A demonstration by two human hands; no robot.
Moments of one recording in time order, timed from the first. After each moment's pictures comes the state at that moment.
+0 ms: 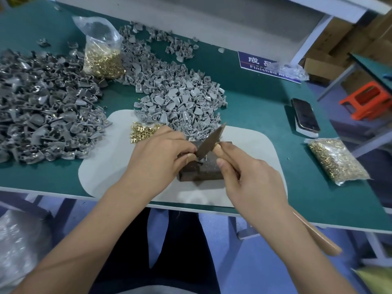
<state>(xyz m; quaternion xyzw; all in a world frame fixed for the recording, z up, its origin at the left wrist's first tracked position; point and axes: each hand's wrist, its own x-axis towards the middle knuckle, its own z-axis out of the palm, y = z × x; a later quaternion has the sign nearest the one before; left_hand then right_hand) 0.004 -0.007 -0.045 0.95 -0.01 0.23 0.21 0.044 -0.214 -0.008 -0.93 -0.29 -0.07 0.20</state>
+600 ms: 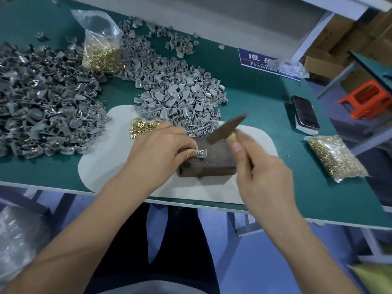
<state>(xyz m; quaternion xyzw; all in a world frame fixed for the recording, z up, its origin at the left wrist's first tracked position) 0.005 -0.007 -0.042 0.96 0.00 0.22 0.20 0.044 -0.219 -0.001 -0.93 -0.25 -0.11 0.23</state>
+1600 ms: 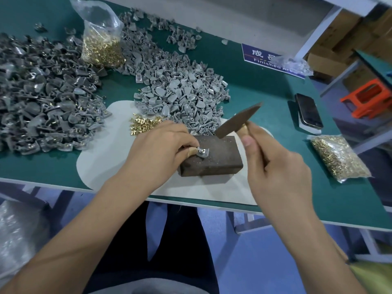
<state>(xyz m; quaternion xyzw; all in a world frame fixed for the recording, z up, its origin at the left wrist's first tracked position) 0.005 -0.006 -0.044 0.95 0.00 0.22 0.23 0.045 -0.223 0.007 -0.93 -0.22 -0.17 0.23</state>
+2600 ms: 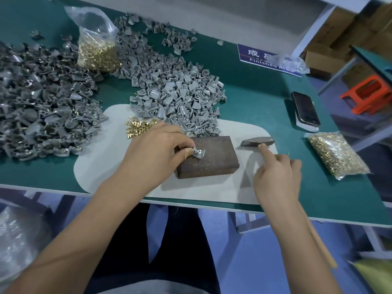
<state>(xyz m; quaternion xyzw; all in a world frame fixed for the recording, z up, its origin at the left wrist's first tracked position) 0.005 -0.006 -0.041 0.95 0.00 0.19 0.25 0.087 -0.256 -0.050 -0.99 -0.04 -0.07 0.11</state>
